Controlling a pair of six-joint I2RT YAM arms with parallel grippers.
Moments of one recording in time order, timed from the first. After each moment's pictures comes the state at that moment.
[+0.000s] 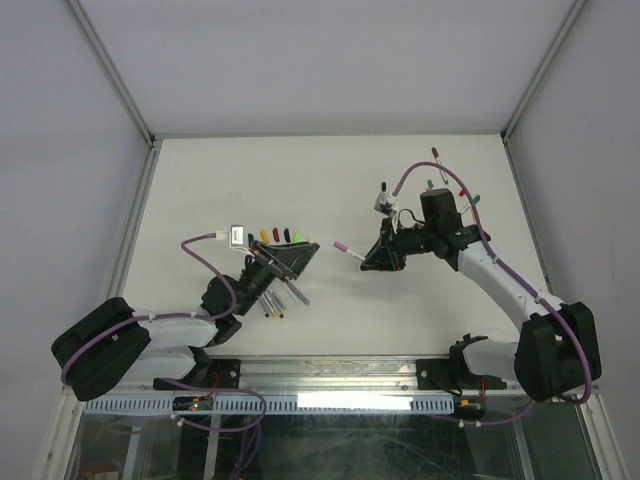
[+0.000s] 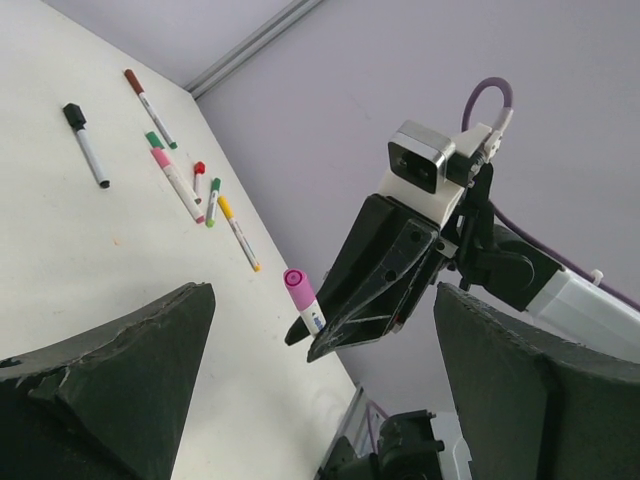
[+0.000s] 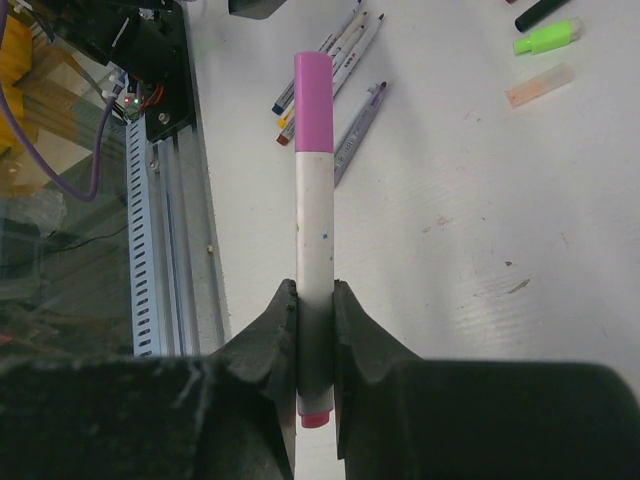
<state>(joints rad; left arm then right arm) -0.84 1.19 0.16 1.33 -0.13 -1.00 0.35 1.23 0.82 -0.41 -1.04 -0.28</state>
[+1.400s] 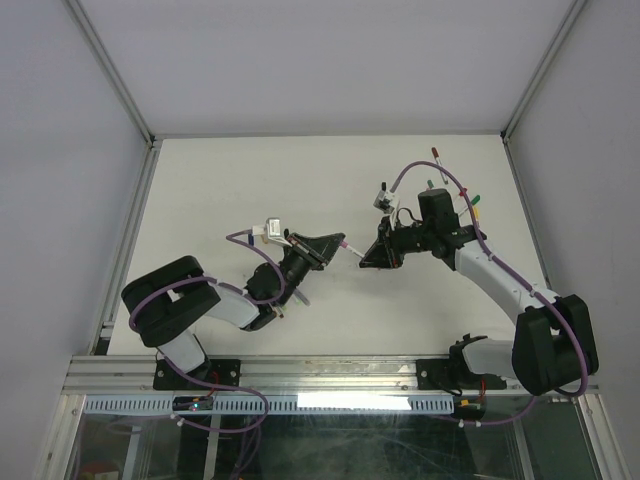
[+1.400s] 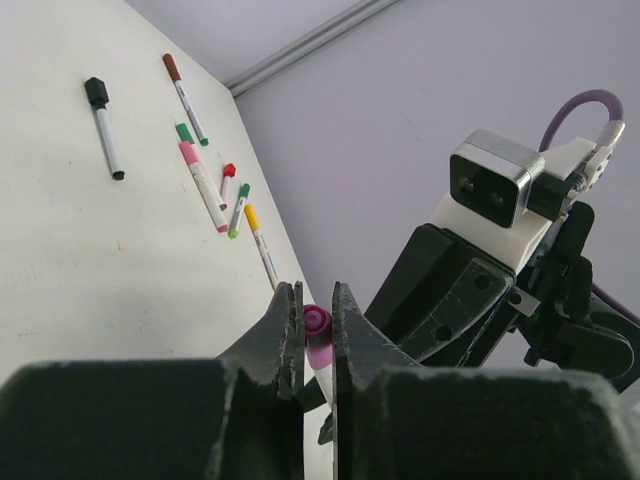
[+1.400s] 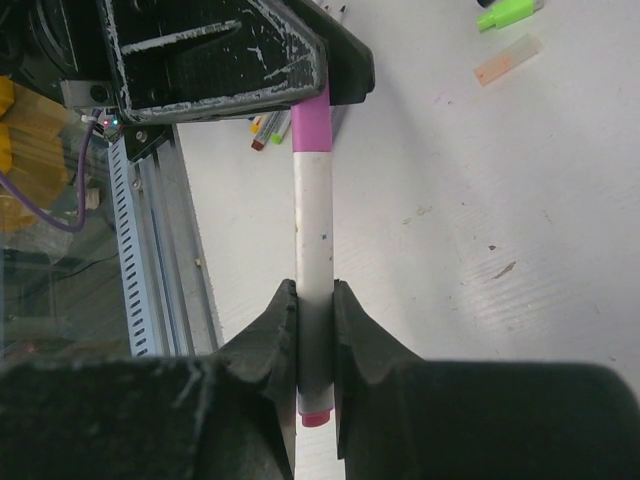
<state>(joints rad) -0.96 1.65 0.41 1.46 -0.36 -1.05 0.35 1.27 0.80 -0.33 -0.98 -0.16</state>
